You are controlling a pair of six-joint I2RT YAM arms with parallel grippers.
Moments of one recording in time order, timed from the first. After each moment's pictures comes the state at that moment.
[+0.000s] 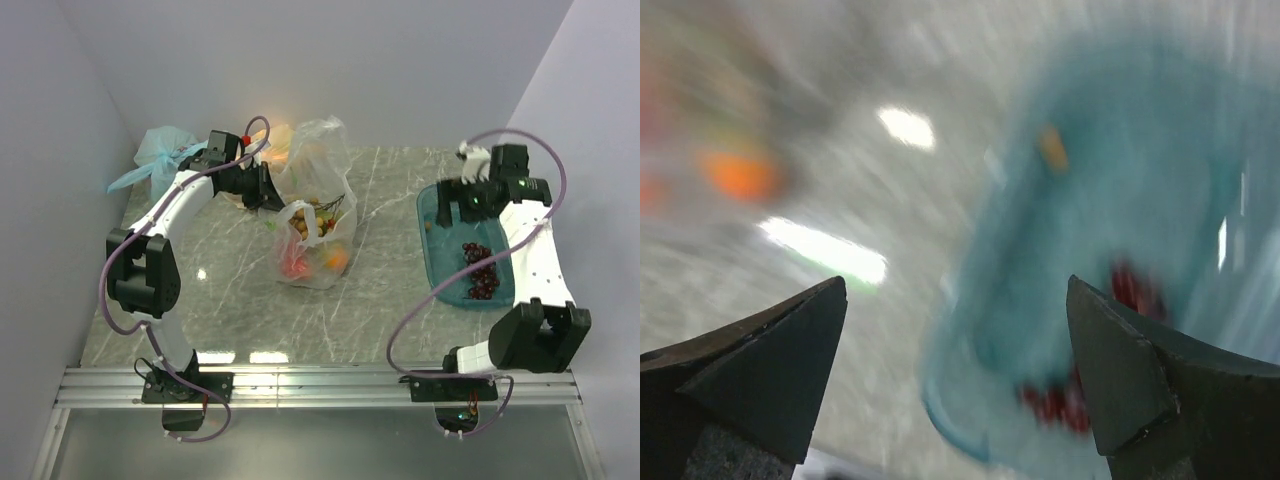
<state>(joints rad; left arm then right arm) -0.23 1.81 1.58 -0.69 0.71 -0.35 -0.07 1.40 1.50 -0.96 -0.33 -0.25</state>
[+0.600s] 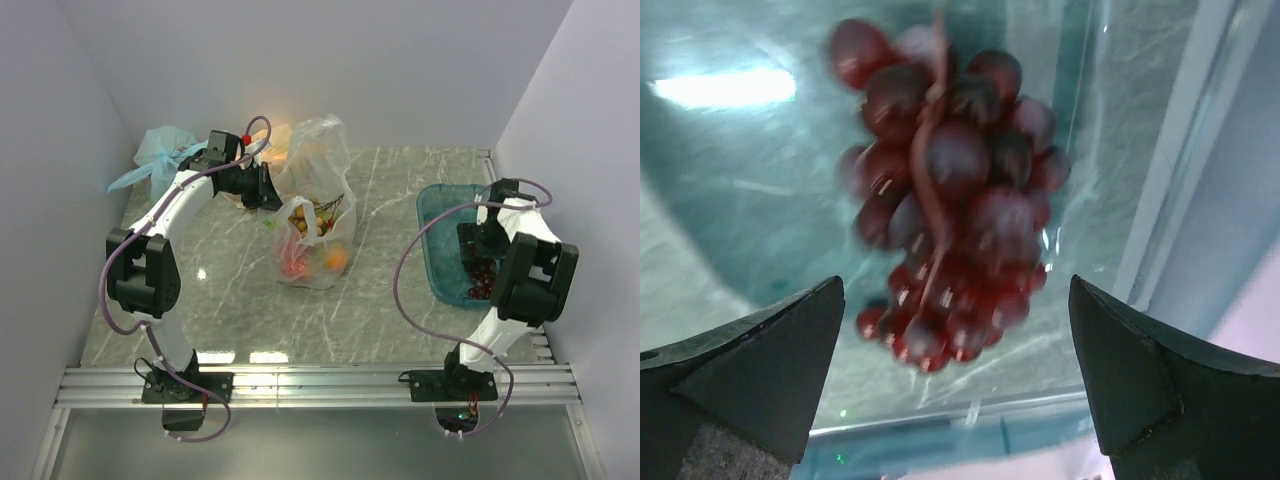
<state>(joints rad) -0.23 1.81 1.57 -0.69 0.69 -0.31 -0.30 1.70 1.23 -0.92 0.11 -0.27</state>
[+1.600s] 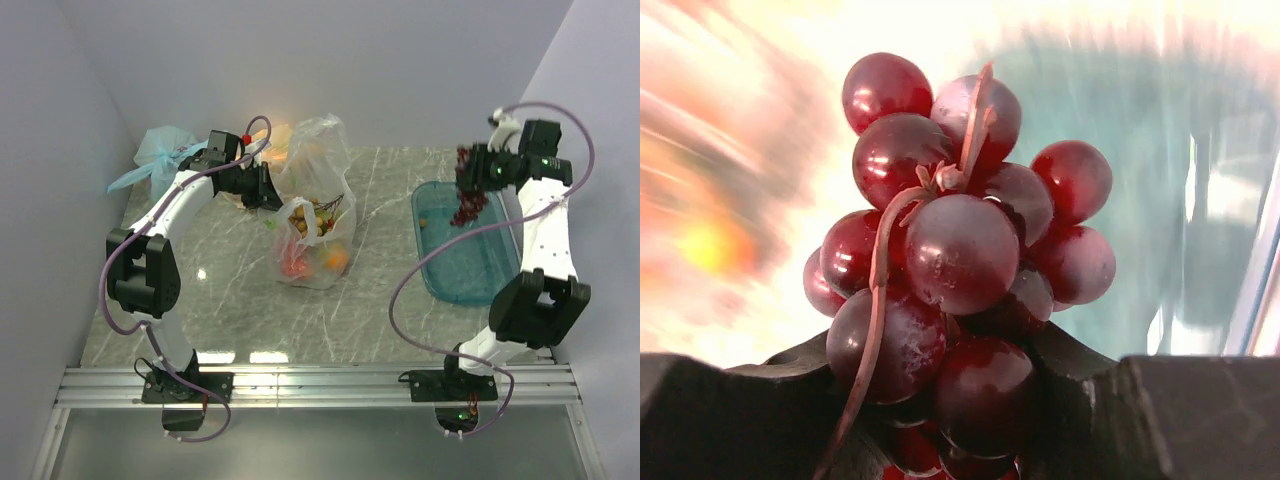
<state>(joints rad) -0.23 1.81 1.57 -0.69 0.69 -0.31 -0.29 1.60 1.58 -0.89 -0.47 -0.21</state>
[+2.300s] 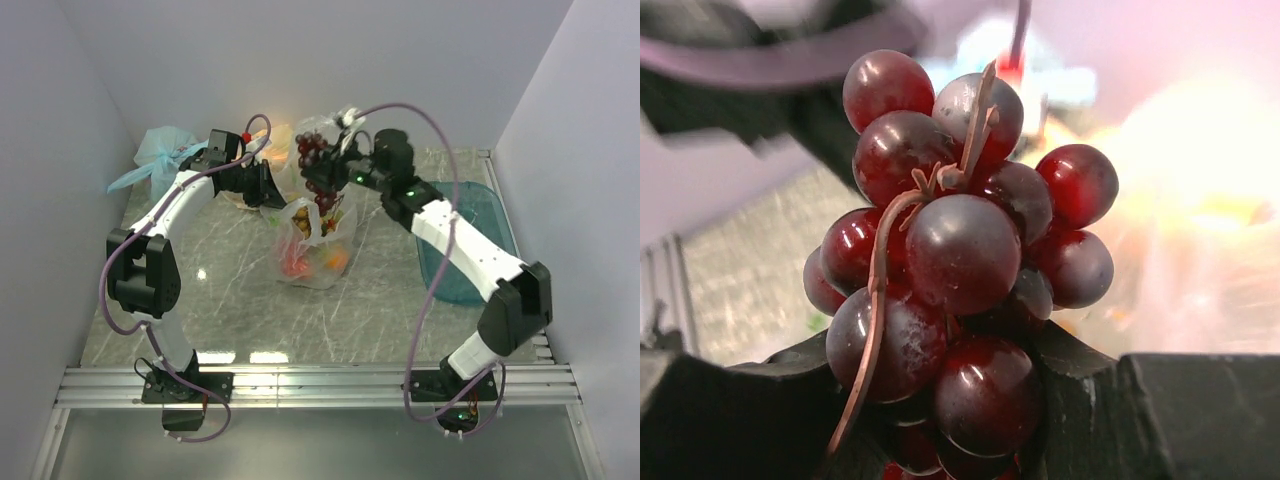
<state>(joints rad) -0.23 1.81 1.57 -0.66 0.69 -0.35 0.53 1.54 1.45 0.02 -0.48 0.13</state>
